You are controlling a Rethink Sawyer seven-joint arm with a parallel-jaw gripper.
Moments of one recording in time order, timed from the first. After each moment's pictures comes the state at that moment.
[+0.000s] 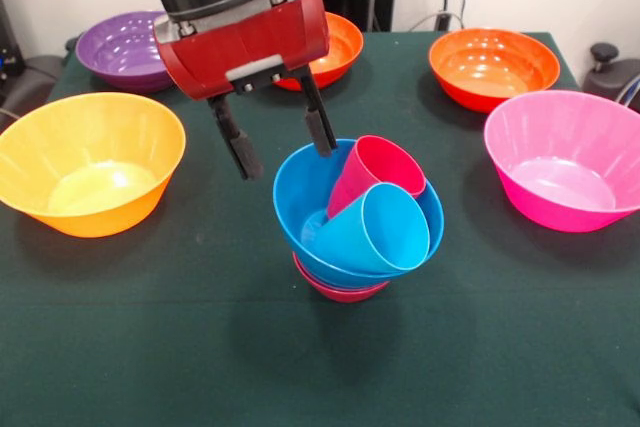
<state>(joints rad) -0.78 -0.52 0.79 1.27 -0.35 0.89 1.54</state>
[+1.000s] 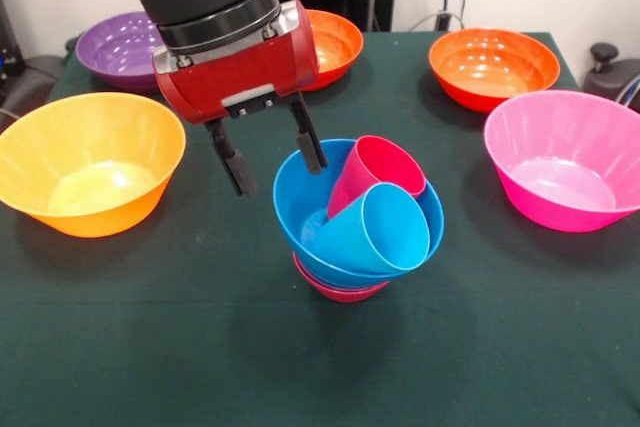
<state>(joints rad) -0.79 -0.48 0.79 1.27 -0.38 0.89 1.54</state>
